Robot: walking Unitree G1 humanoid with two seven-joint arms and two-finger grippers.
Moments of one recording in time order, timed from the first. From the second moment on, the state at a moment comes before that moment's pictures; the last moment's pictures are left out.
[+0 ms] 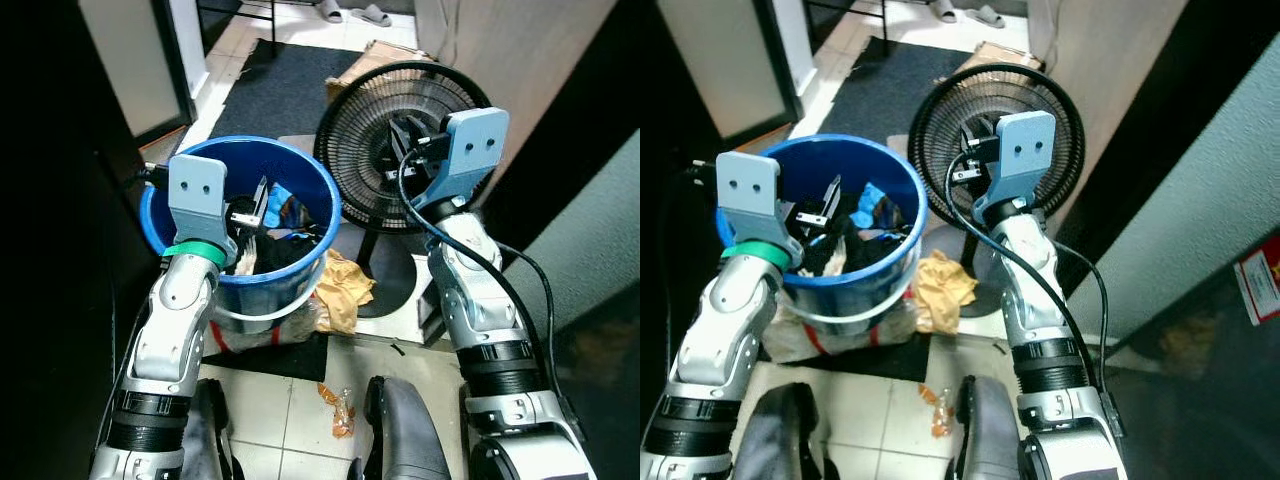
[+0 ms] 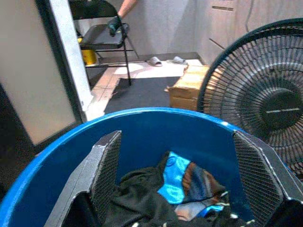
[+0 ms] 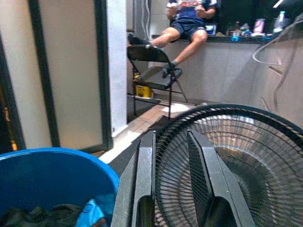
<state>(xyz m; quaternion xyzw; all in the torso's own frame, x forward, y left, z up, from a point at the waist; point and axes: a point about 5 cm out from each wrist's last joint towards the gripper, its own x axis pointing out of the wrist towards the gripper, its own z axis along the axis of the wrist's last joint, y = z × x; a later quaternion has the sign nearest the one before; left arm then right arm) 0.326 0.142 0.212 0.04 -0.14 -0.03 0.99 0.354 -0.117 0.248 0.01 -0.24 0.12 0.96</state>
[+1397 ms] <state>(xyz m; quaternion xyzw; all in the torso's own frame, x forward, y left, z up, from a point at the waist) 0.326 0.143 0.211 0.03 -0.12 -0.02 0.99 0.348 -0.076 0.217 -0.02 -0.16 0.23 0.96</state>
